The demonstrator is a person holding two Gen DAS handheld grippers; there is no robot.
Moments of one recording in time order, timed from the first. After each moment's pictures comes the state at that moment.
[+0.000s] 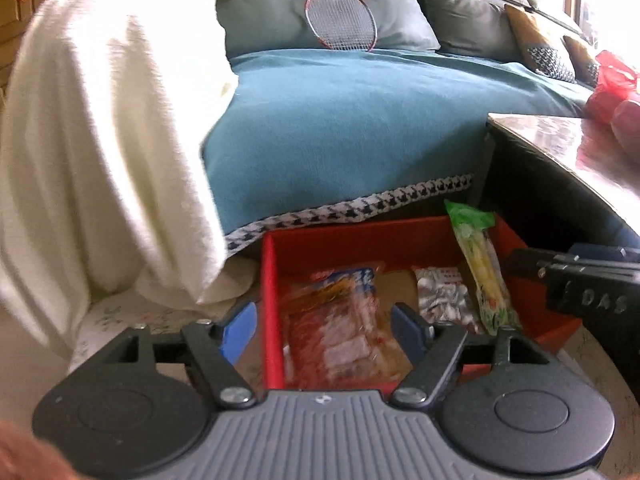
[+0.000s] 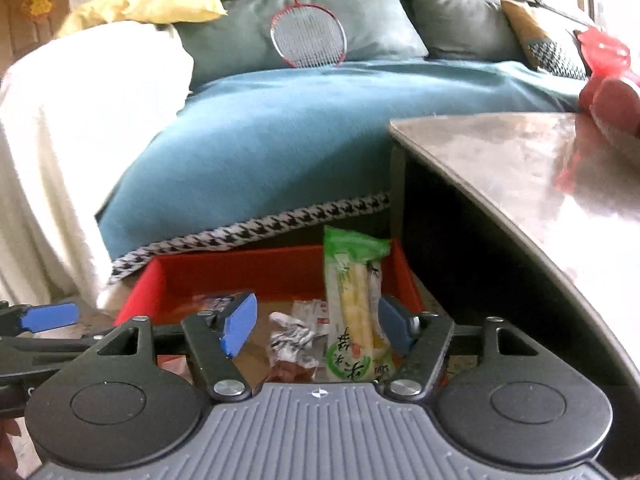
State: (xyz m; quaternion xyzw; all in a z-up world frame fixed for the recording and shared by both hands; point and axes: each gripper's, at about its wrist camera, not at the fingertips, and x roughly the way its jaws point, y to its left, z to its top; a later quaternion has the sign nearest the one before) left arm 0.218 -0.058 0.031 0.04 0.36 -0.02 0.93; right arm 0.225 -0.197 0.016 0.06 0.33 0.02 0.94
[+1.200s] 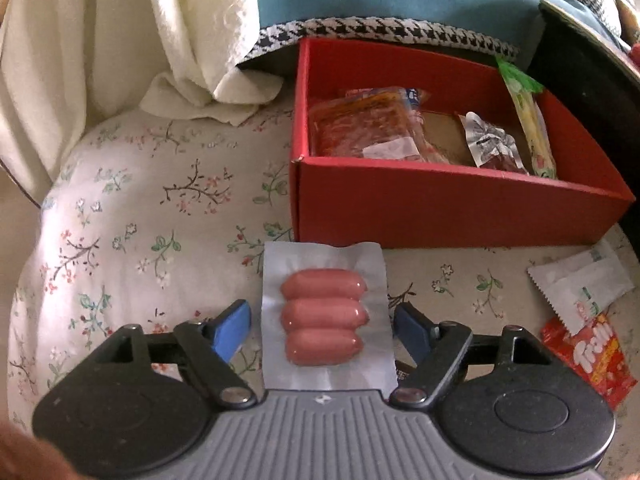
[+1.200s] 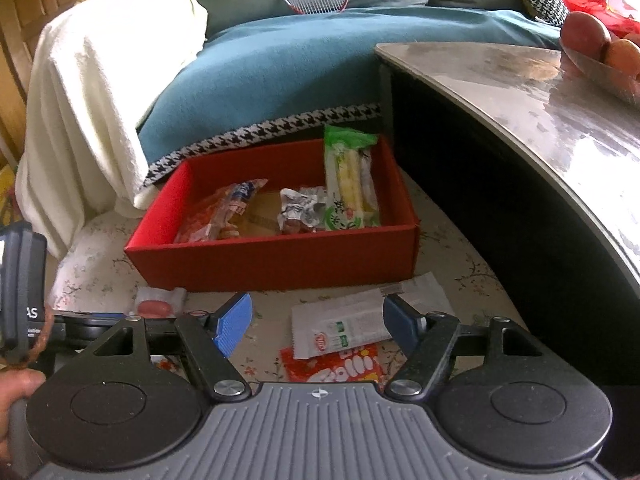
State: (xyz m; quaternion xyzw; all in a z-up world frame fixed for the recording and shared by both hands) left arm 0.186 -0.037 -0.065 -0.01 0.50 0.01 0.87; right arm 0.134 -0.212 -0.003 0.07 0.40 0.04 0.91
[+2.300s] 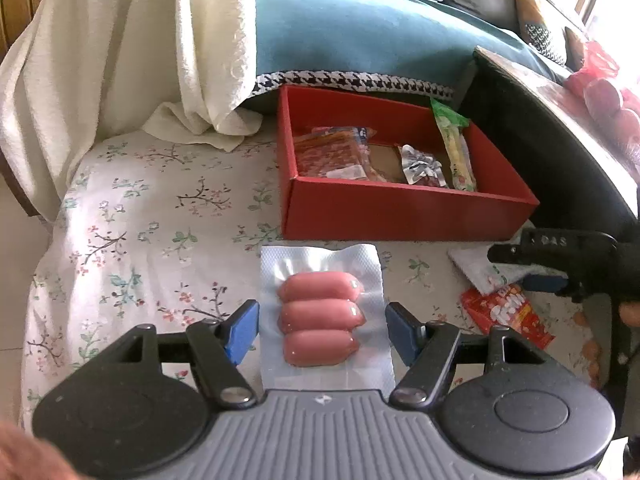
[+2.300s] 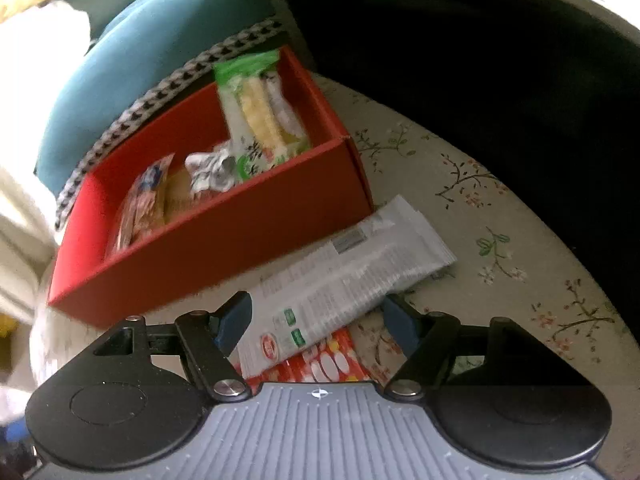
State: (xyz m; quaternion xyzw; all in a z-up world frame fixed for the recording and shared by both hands) left arm 0.124 0.000 -0.008 -0.06 0.46 -0.07 0.88; right arm 0.184 -0.244 -0.075 0.23 0.49 -0.04 0.84
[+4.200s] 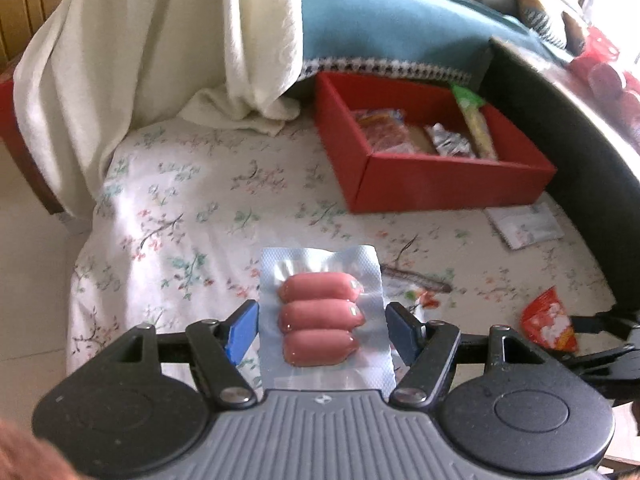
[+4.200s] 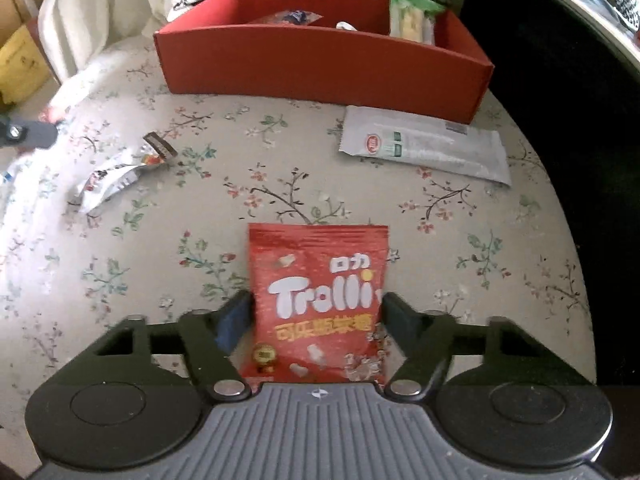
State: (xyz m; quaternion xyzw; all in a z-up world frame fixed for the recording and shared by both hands) left arm 0.110 0.055 -0.016 -0.03 0.48 -0.08 0.87; right arm 0.080 -0.189 -0.073 -0.05 0.53 0.10 0.84
